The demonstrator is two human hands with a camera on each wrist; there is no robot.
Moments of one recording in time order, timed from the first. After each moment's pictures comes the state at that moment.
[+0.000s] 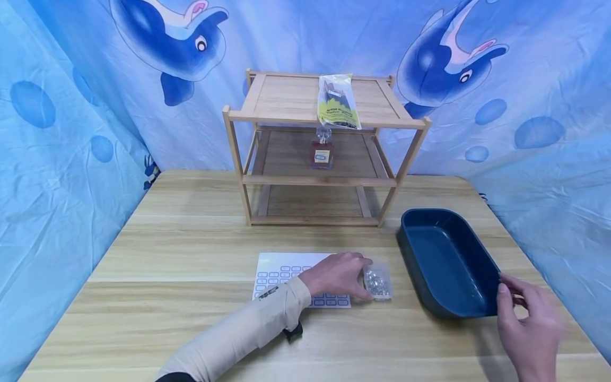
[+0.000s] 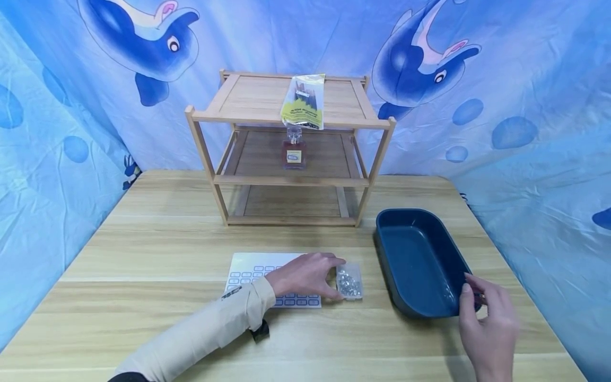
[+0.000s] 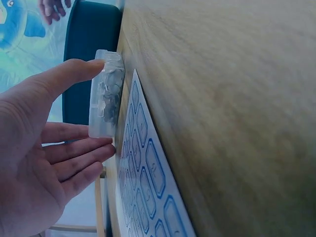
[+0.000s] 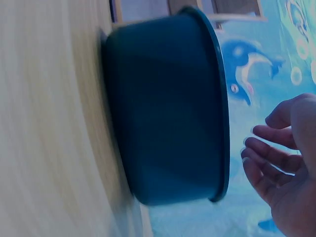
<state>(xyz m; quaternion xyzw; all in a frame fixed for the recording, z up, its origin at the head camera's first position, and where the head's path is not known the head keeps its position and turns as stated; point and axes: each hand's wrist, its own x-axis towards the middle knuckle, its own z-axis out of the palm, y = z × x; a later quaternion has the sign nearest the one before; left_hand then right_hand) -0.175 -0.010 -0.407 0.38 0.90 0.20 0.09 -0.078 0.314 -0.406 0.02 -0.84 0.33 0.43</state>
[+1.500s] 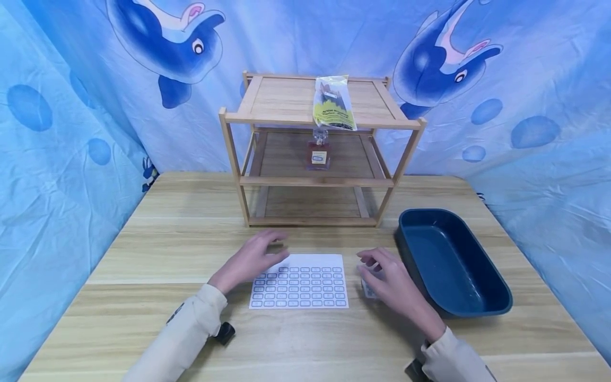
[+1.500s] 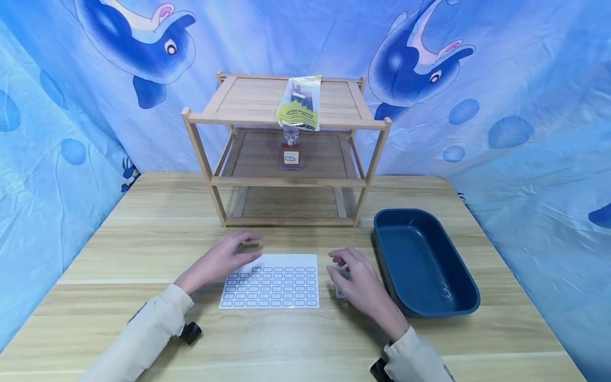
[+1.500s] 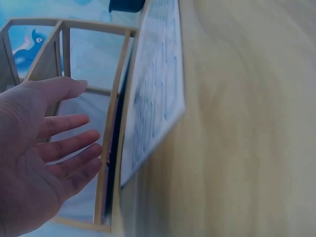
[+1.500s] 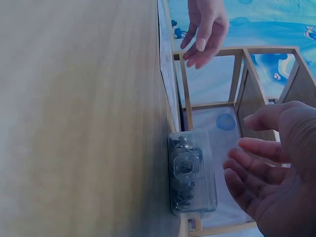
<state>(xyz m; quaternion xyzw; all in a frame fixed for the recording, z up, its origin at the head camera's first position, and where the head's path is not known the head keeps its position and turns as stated) -0.172 -0.171 -0.408 0.18 0.92 0.35 0.00 -0.143 0.166 -0.412 0.23 -0.90 0.34 0.10</state>
